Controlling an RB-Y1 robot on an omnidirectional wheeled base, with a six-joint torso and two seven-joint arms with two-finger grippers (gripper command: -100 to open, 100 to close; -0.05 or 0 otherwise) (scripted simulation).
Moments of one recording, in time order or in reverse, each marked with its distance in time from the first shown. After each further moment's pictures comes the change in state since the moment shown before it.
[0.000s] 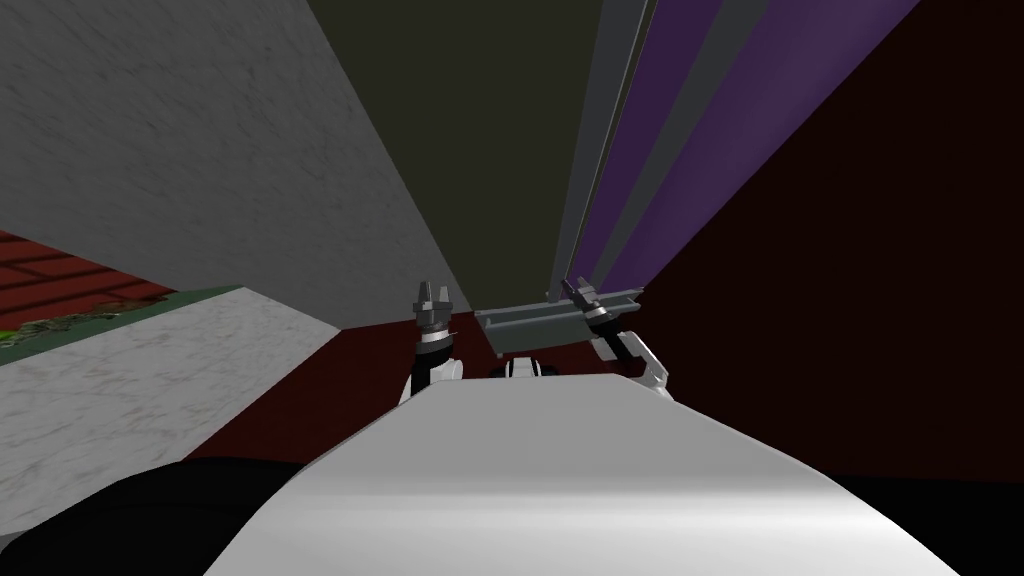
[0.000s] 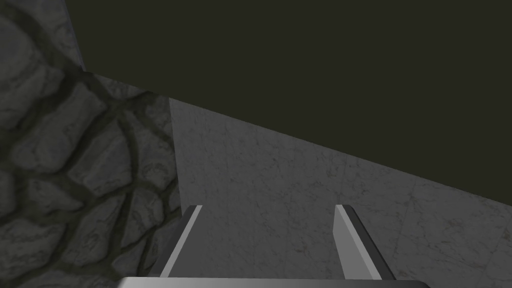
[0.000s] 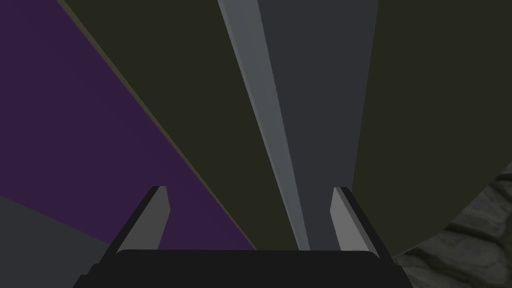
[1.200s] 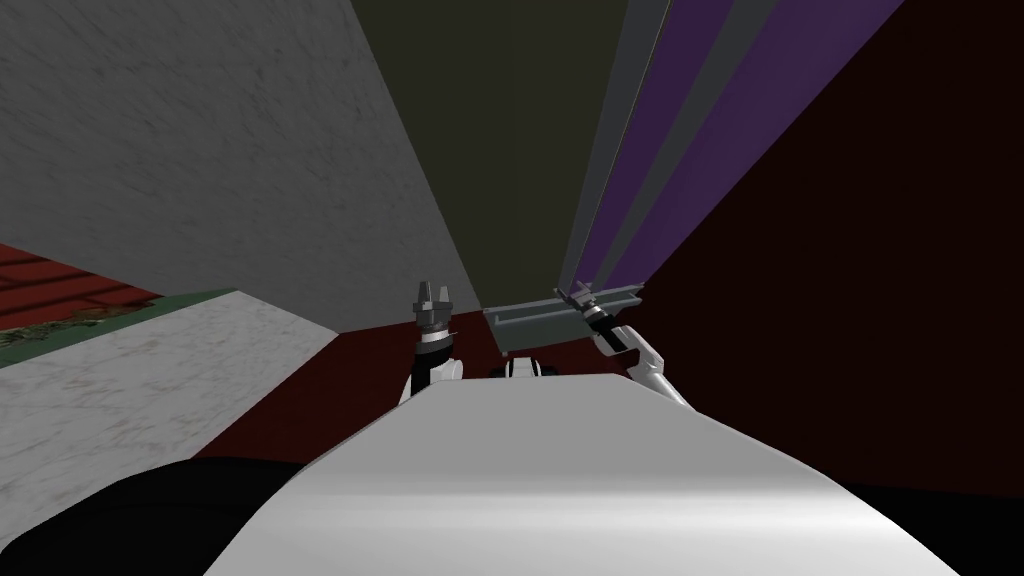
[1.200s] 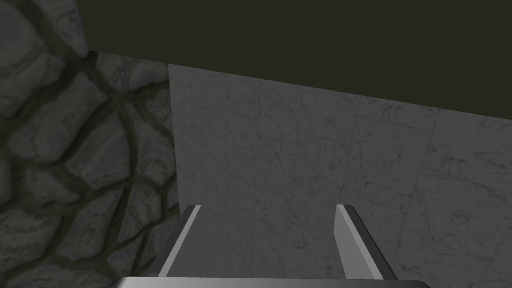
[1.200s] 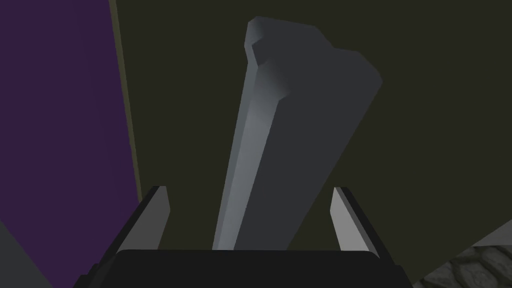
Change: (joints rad) left arm 0.000 0.000 0.000 0.000 0.000 0.000 0.000; right arm -0.090 -0.102 0.020 0.191 0.116 0.051 0.282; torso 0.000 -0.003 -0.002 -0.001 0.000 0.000
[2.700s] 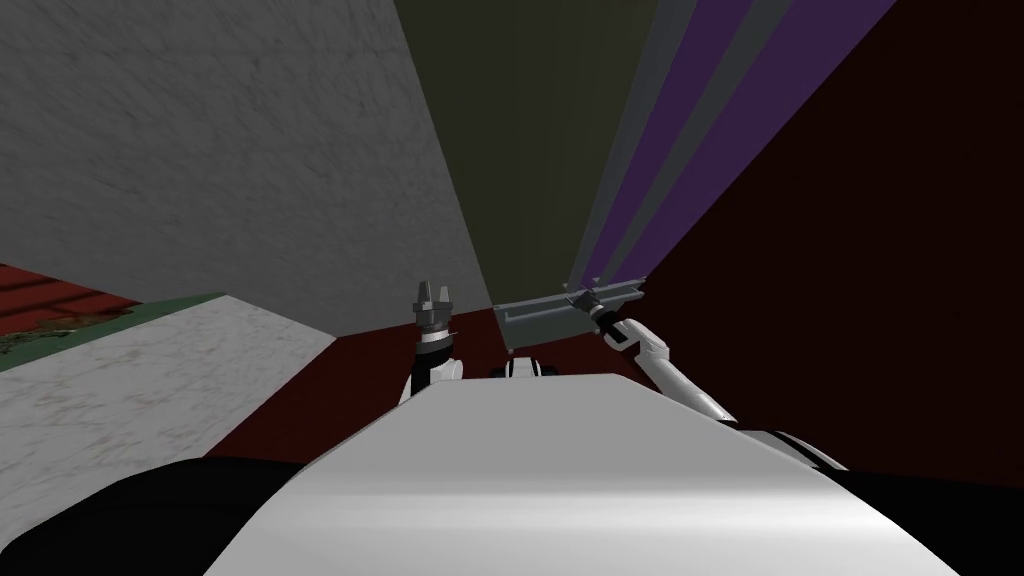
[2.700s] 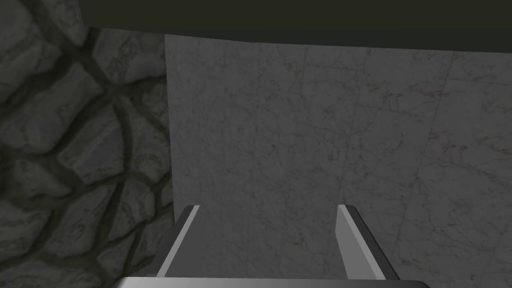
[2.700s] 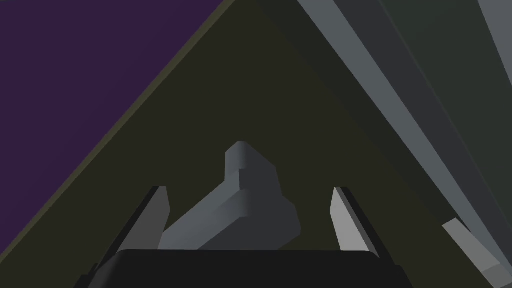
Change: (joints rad) left arm 0.000 0.000 0.000 0.000 0.000 0.000 0.000; right arm -0.119 -0.144 0.027 0.259 0.151 0.066 0.365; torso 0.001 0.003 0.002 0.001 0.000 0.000
